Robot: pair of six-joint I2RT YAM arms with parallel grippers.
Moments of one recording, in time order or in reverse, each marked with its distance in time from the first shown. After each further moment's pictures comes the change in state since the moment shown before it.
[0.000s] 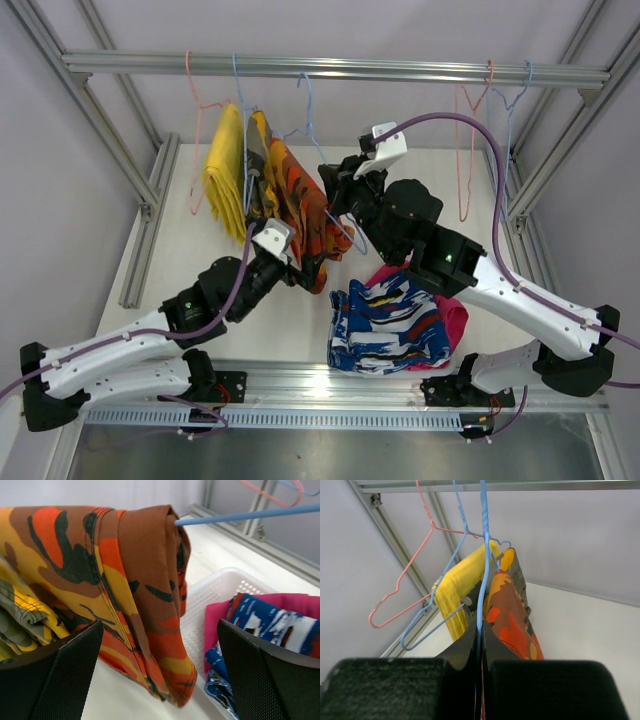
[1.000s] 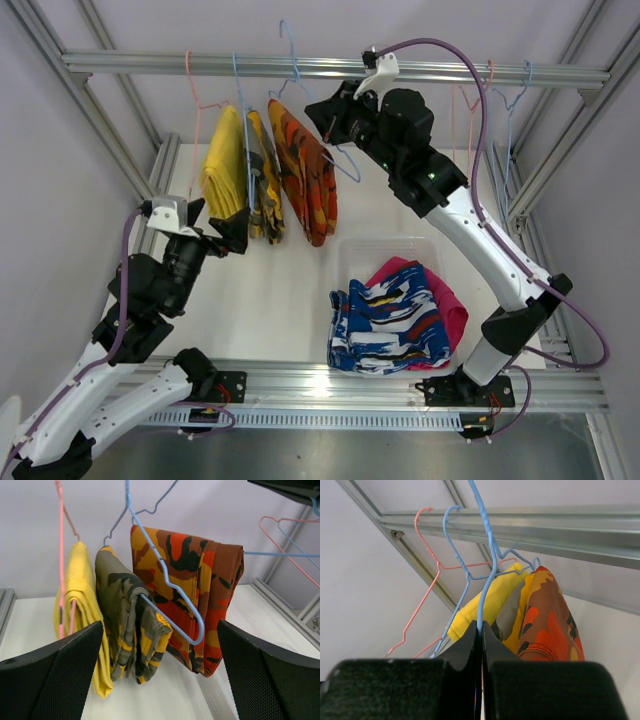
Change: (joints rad) left arm 0.377 -0.248 0.107 -0.161 -0.002 -0.077; right arm -0.380 0.350 0.423 -0.100 -0.559 0.249
